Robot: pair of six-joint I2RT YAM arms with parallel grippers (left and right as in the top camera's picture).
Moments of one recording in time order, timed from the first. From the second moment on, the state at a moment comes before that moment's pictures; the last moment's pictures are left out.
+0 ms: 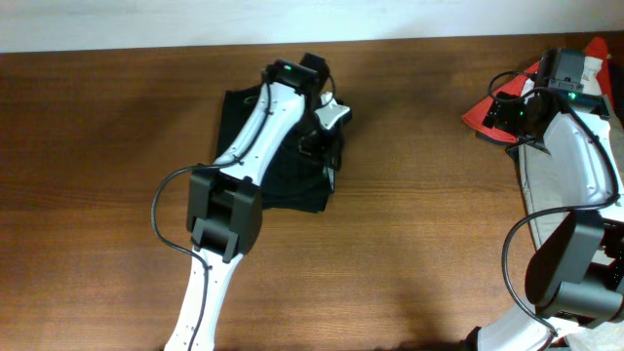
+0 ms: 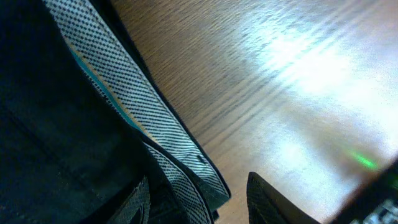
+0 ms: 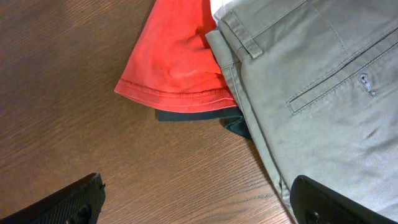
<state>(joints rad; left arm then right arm) -0.46 2.51 2.36 -1.43 0.40 0.13 -0.27 1.85 1.53 -0.77 0.09 0.23</state>
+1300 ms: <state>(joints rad) -0.53 2.51 2.36 -1.48 0.21 0.06 -0.27 1.85 1.53 -0.77 0.09 0.23</state>
